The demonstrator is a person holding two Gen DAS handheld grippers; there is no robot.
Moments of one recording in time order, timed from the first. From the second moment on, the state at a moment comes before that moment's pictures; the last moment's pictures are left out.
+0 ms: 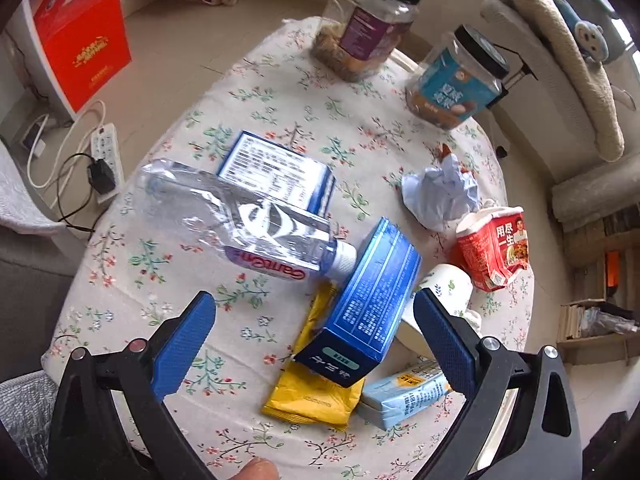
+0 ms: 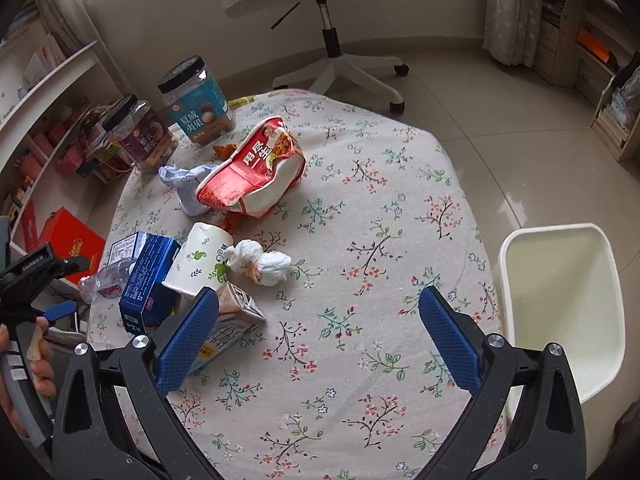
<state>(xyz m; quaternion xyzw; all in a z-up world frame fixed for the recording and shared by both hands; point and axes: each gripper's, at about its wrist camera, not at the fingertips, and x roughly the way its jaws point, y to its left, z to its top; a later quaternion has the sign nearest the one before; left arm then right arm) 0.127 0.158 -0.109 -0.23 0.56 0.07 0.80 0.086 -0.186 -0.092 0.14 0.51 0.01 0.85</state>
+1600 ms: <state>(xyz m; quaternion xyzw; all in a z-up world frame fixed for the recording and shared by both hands) 0.119 0.103 -0.035 -0.07 0.40 -0.06 0.91 0.118 -0.089 -0.135 0.18 0.55 0.05 0.81</state>
